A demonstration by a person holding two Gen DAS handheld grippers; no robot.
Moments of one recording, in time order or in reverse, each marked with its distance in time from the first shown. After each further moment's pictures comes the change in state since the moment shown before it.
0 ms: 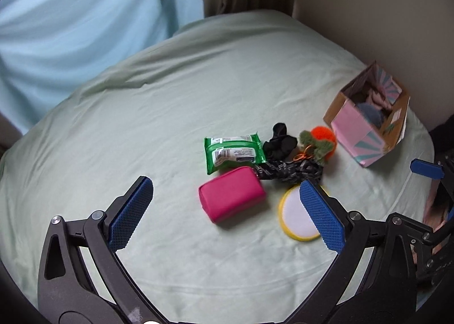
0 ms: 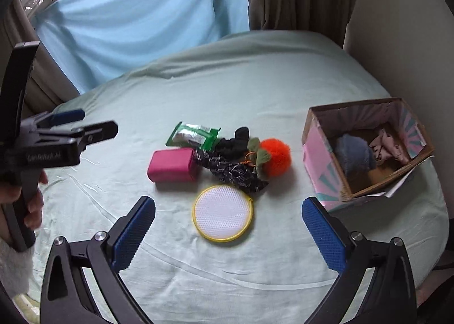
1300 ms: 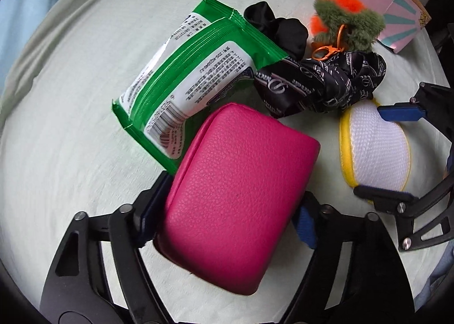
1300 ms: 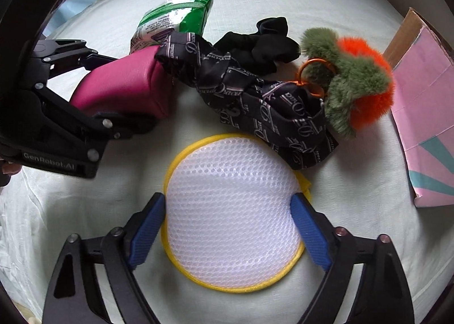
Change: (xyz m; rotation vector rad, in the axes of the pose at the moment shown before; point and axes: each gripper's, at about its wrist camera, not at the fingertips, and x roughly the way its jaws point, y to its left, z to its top) left arm 0.202 -0.017 -0.050 0.402 0.270 -0.184; right arm 0.200 0.016 -0.038 -0.037 0.268 -0.057
